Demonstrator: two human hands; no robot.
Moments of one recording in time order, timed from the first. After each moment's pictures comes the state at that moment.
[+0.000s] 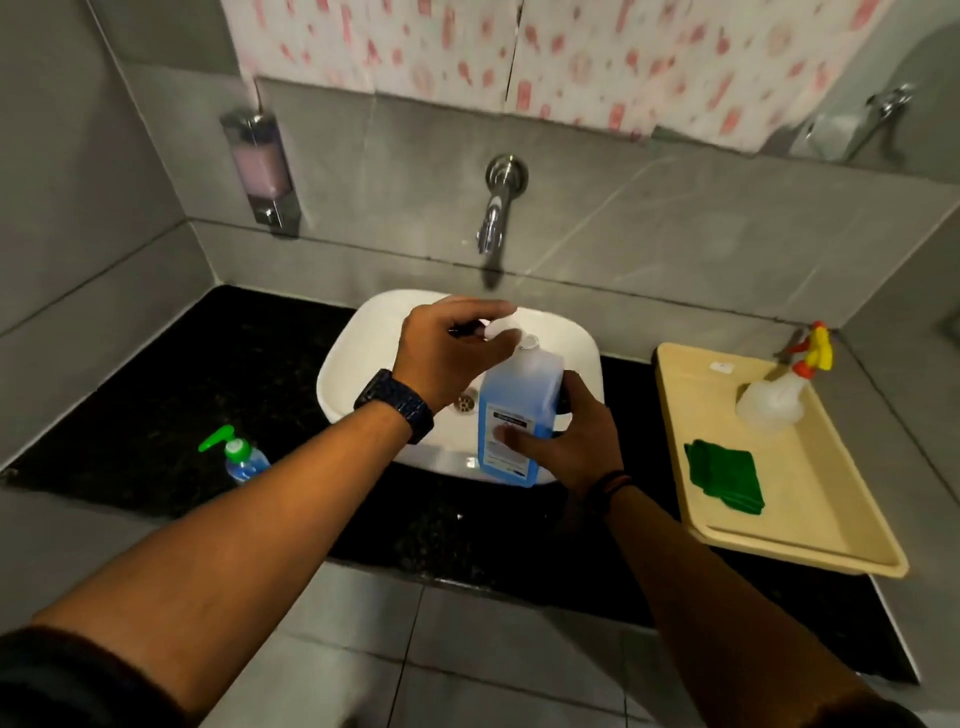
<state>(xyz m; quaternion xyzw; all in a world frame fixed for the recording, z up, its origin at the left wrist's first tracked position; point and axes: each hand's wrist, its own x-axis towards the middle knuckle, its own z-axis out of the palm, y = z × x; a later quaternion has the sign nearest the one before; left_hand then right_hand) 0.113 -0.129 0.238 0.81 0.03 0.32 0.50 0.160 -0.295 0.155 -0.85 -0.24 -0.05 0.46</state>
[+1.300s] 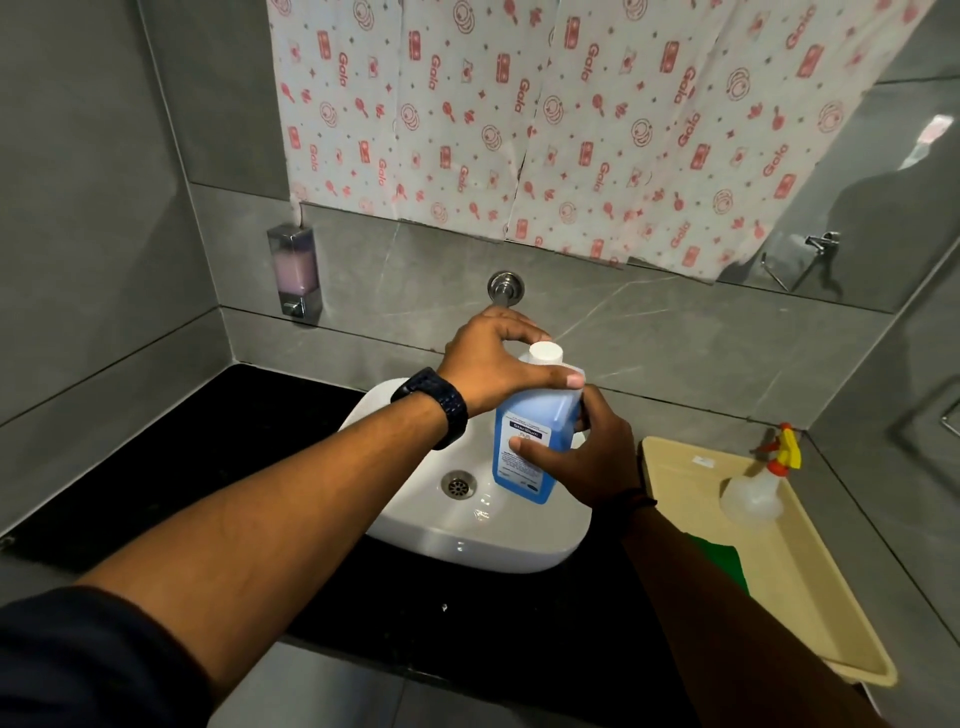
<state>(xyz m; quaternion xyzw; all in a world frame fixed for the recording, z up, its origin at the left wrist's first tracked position) 0.132 -0.139 0.333 0.84 -0.02 0.23 0.49 0.174 -0.294 0.254 -0.82 -0.32 -0.17 0.44</state>
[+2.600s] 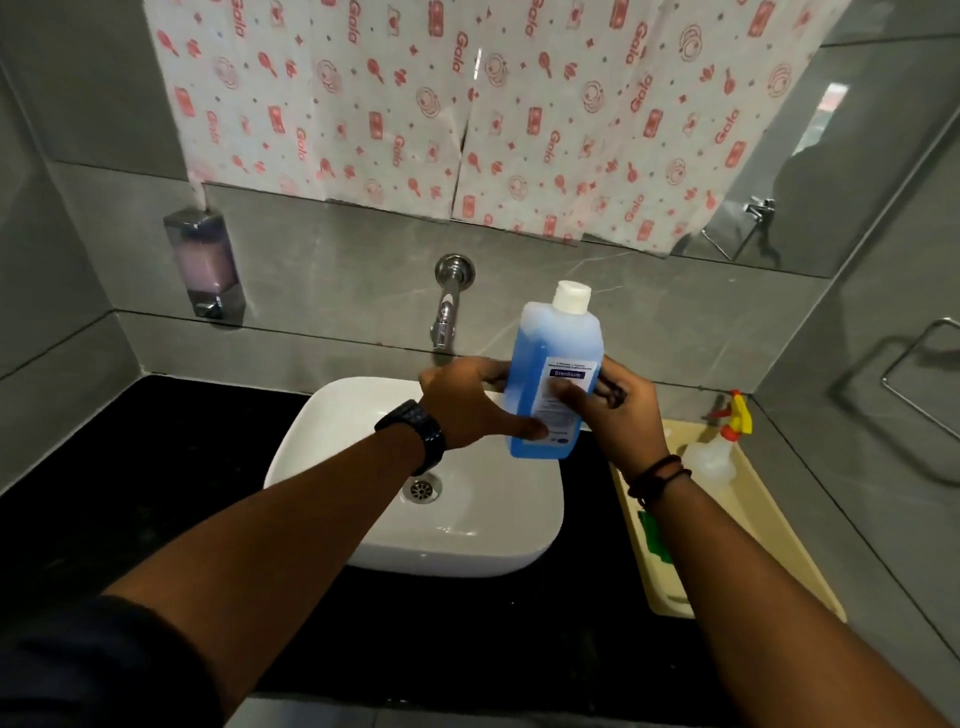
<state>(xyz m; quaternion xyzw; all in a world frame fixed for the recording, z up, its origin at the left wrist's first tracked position) 0.186 -0.126 0.273 0.90 -0.07 0.11 0.42 0.211 -0.313 0.278 -0.74 -0.21 -0.06 0.64</state>
